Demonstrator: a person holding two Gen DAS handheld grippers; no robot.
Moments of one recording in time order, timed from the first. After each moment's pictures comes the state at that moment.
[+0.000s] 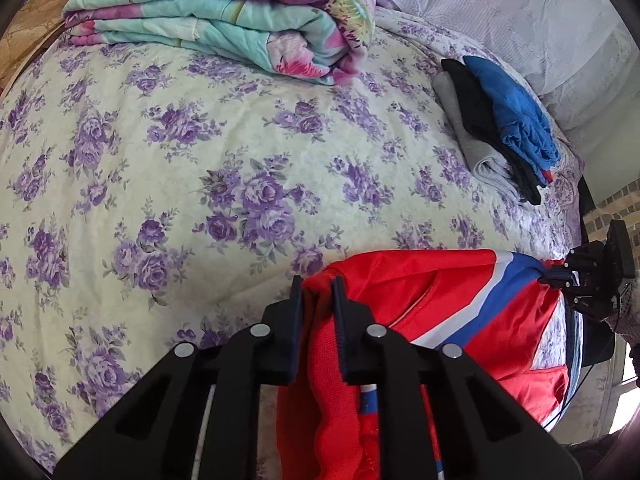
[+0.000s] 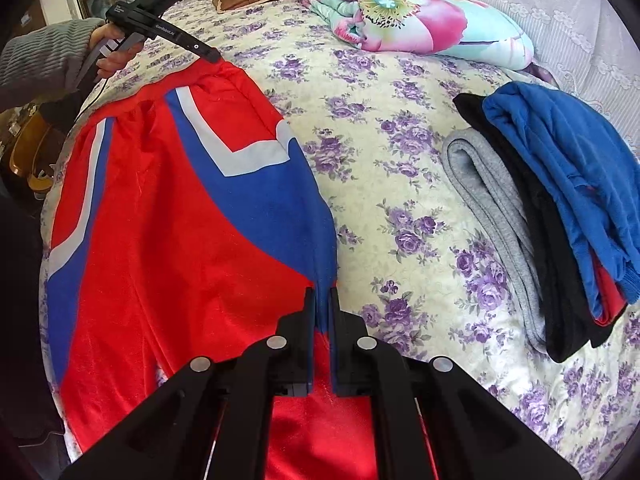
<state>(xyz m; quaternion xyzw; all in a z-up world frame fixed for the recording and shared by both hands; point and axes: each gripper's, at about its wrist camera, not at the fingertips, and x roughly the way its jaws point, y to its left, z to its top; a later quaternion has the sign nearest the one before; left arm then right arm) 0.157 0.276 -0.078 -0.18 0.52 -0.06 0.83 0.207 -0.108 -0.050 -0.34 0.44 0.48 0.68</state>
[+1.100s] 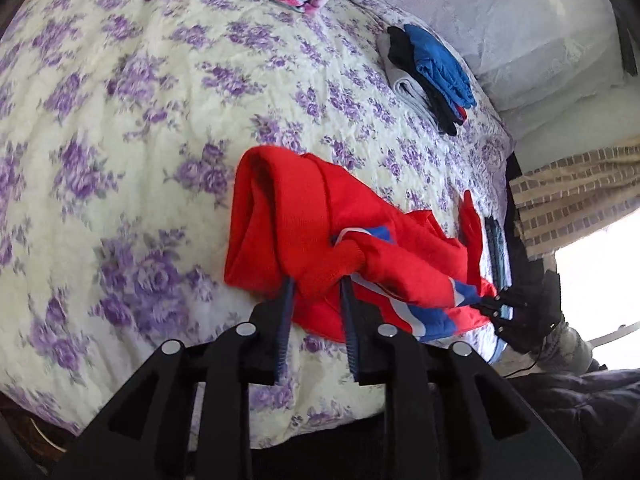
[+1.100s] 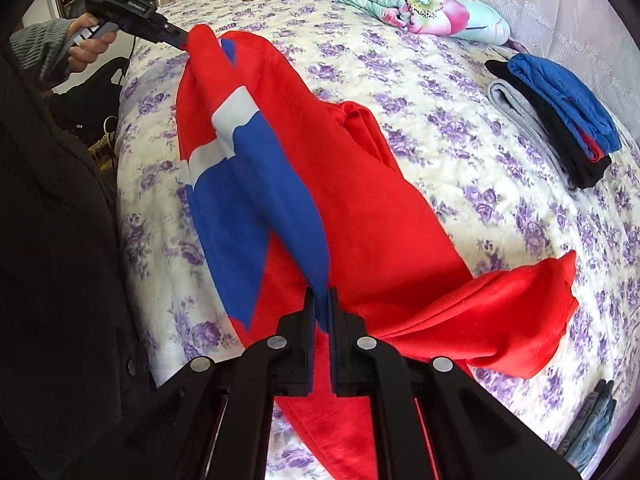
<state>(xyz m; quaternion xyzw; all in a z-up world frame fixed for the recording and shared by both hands) -0.058 0.269 -0.065 -0.31 0.54 -0.14 0.77 -0.045 -0.157 -0.053 -0.31 0.46 0.41 0.72</state>
